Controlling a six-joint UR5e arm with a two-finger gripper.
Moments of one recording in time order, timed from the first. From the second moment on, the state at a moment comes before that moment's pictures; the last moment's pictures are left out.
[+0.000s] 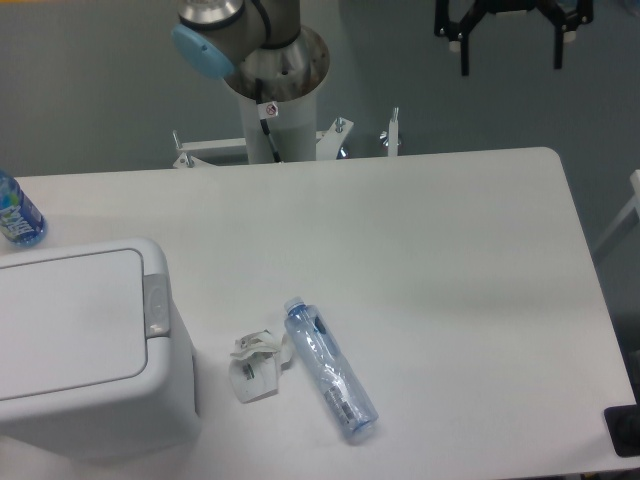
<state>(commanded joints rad) 2.85 -1.48 -1.44 -1.35 1.33 1.04</state>
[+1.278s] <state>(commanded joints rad) 2.35 -1.75 -1.45 -0.97 1.33 0.20</state>
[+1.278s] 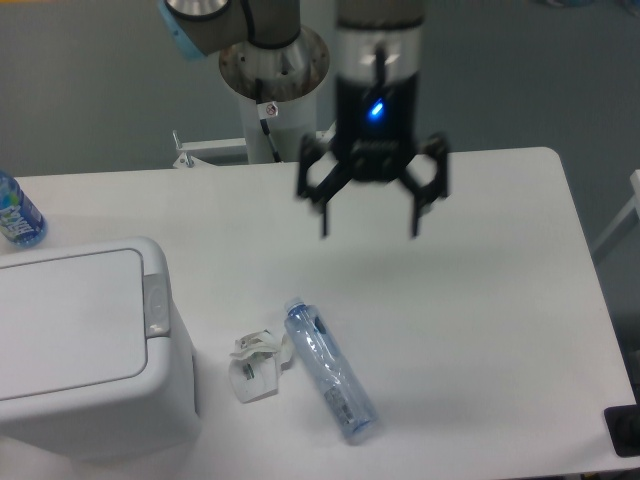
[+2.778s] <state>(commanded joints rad) 2.22 -1.81 -1.48 -0.96 1.27 0.06</state>
